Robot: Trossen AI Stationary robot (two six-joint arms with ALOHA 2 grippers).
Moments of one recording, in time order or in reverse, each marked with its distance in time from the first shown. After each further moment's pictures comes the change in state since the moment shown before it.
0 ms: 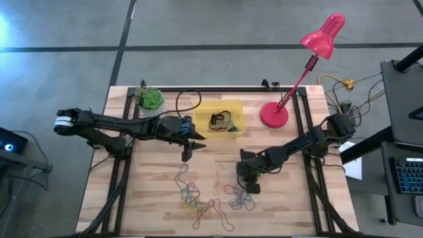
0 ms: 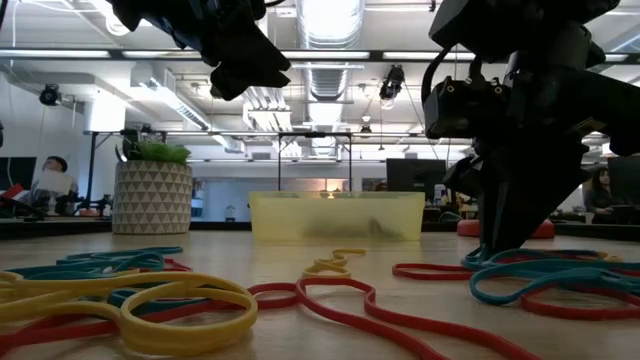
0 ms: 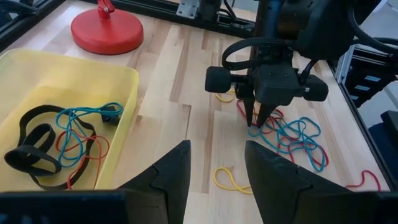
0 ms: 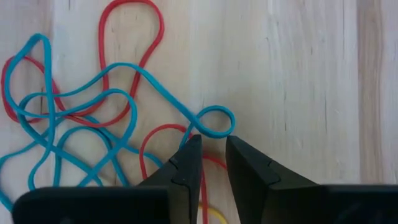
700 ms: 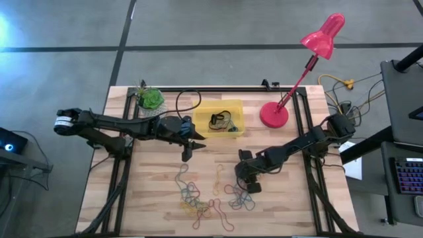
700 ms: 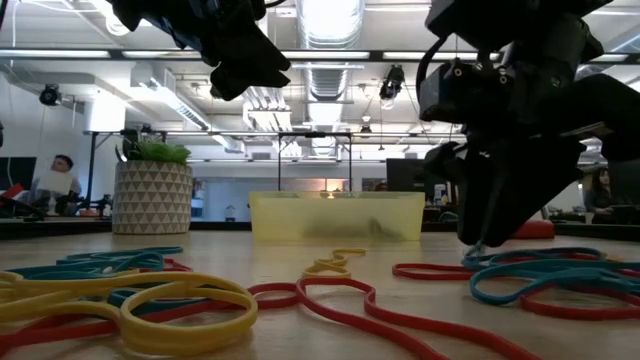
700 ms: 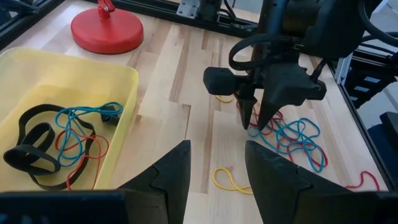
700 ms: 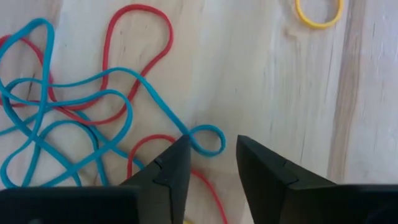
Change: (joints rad) left arm 0.000 0.000 0.000 0.000 0.000 -0.006; right arm 0.003 0.001 0.025 -0.005 0.054 -0.207
